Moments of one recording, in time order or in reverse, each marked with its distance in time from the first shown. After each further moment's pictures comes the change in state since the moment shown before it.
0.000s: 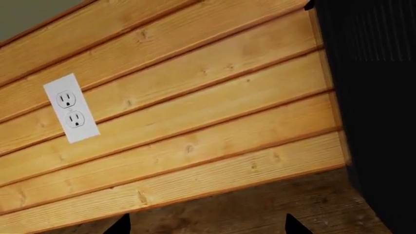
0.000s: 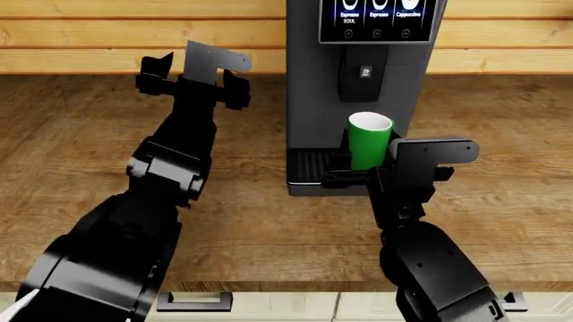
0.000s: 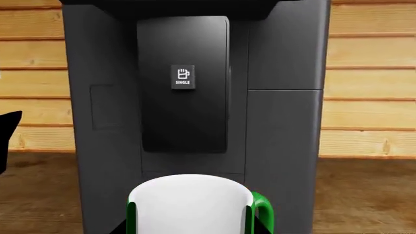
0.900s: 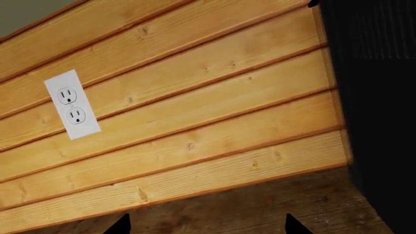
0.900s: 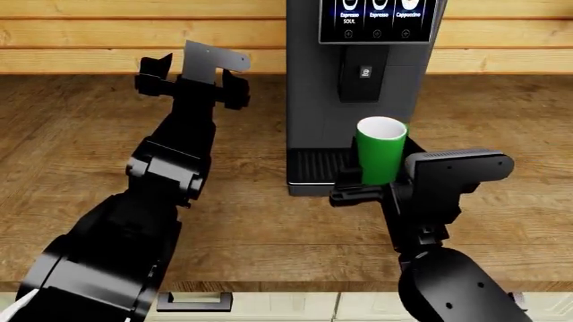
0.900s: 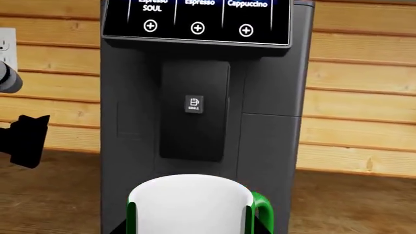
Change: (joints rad) left arm -0.002 0.000 -0.012 0.000 0.000 -0.011 0.000; right arm -0.107 0.091 0.026 -0.329 0.029 0.175 0.067
